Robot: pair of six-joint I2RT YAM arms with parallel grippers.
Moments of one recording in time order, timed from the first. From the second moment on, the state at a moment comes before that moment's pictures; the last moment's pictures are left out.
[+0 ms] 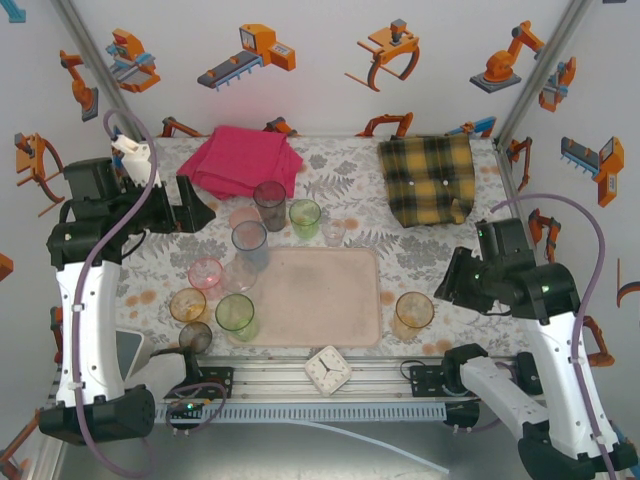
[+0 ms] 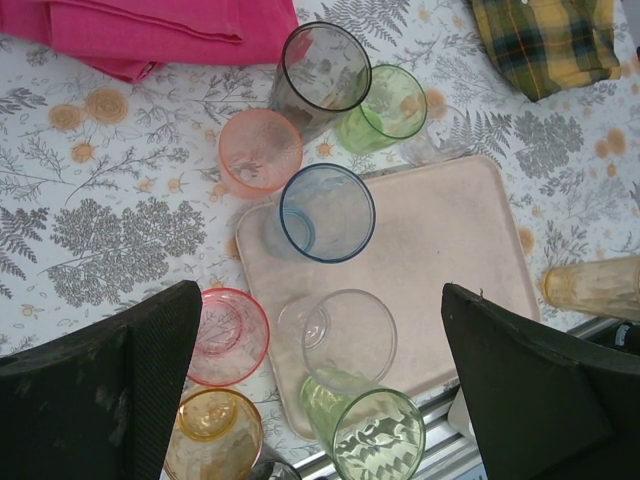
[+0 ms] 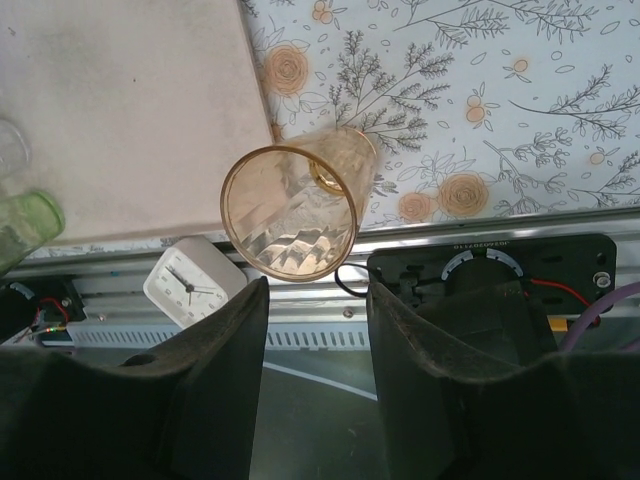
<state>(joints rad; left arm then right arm) 0.06 1.06 1.38 -0.96 0.52 0.00 0.26 0.81 1.21 -1.45 -0.06 0.53</state>
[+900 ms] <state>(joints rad) 0.06 1.05 1.34 -0.94 0.52 0.00 0.26 0.90 1.02 -1.35 -0.06 0.50</state>
